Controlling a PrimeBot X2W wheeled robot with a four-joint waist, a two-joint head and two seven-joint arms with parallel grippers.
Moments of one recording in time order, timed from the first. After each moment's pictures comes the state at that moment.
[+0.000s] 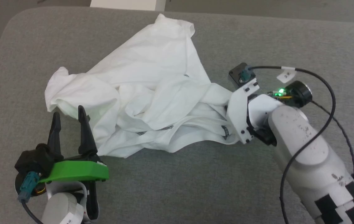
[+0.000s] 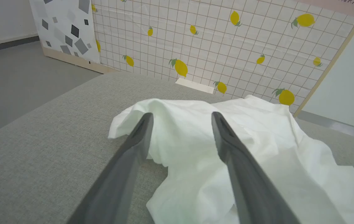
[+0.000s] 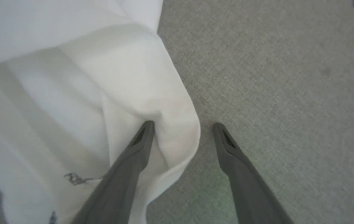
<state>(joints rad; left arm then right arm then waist) -0.12 0.07 0.00 0.00 -0.33 0.08 -0.26 -0.74 -0.09 0.42 0.60 0.11 0.13 0.67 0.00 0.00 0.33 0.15</state>
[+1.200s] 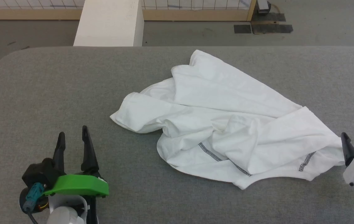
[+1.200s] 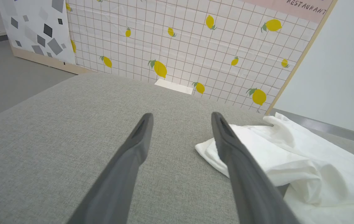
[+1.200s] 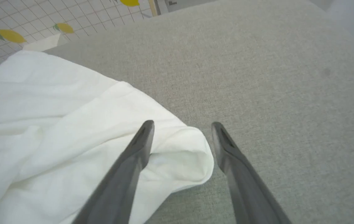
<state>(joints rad) -0.07 0.05 0.03 0.09 -0.31 0.03 -0.26 -0.18 -0.11 -0.40 0.13 0.21 0.13 0.46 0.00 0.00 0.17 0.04</state>
